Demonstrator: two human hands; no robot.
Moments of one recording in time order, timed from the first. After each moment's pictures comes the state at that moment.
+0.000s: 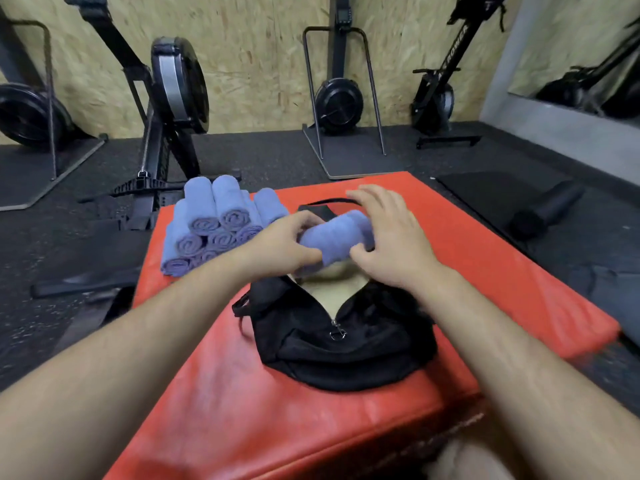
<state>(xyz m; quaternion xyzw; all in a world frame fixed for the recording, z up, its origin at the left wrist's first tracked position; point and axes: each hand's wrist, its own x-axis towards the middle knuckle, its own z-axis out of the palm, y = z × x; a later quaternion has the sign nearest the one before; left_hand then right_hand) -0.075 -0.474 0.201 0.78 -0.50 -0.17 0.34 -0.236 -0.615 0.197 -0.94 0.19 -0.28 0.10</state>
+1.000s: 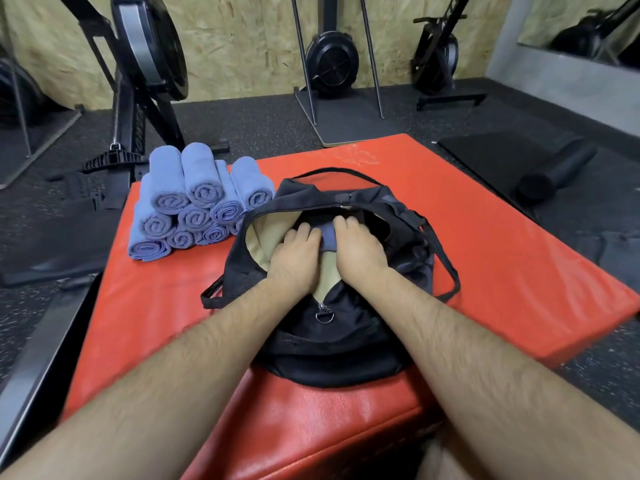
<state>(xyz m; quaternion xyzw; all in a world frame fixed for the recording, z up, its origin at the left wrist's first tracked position) -0.078 -0.551 0.056 0.85 -0.50 0.09 0.12 -0.174 -0.644 0.079 -0.94 0.31 -0.13 0.02</state>
